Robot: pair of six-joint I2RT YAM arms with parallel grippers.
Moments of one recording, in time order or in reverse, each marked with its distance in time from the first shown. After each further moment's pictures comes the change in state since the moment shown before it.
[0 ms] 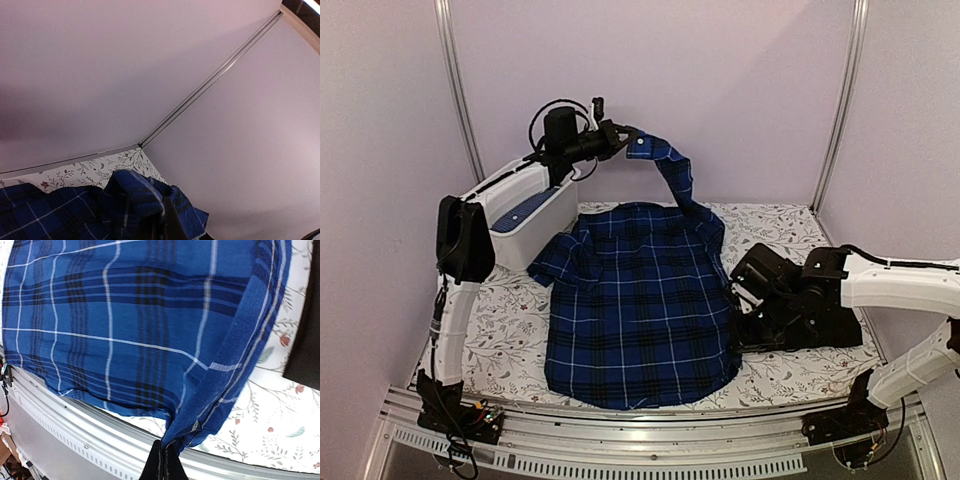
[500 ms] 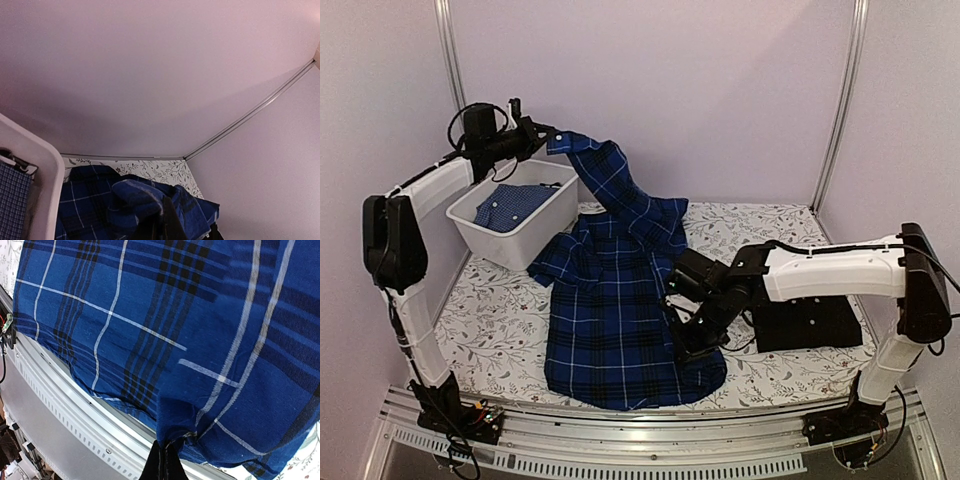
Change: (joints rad) left arm 0.300 -0.464 -0.508 -0.072 0.027 0.044; right arm 0.119 0.389 0.309 0.031 -0.123 -0.159
